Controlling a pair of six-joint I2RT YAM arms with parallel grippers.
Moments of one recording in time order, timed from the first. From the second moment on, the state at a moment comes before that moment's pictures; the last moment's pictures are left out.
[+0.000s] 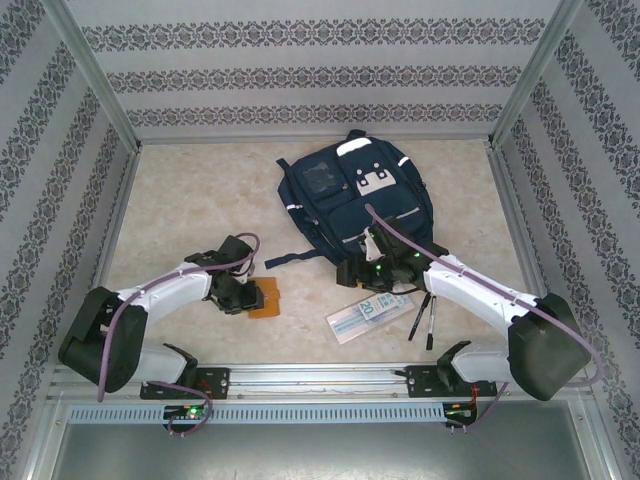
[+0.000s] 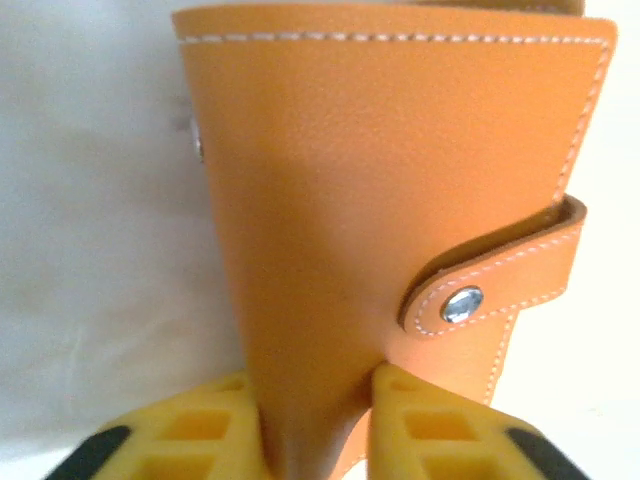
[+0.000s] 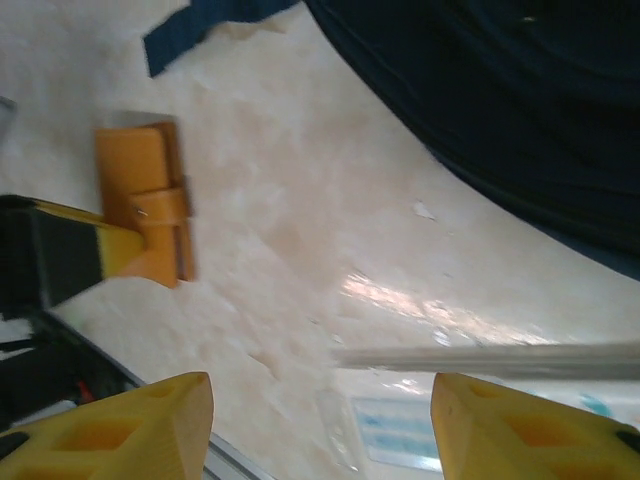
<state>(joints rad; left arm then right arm) -0.42 1.36 0.62 -0.61 0.31 -0.59 0.59 1.29 0.76 -0.47 -0.46 0.71</state>
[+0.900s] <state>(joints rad) -0.46 1.15 0.64 -0.47 0.65 -0.77 0.63 1.47 0.72 -0.05 -0.82 0.84</state>
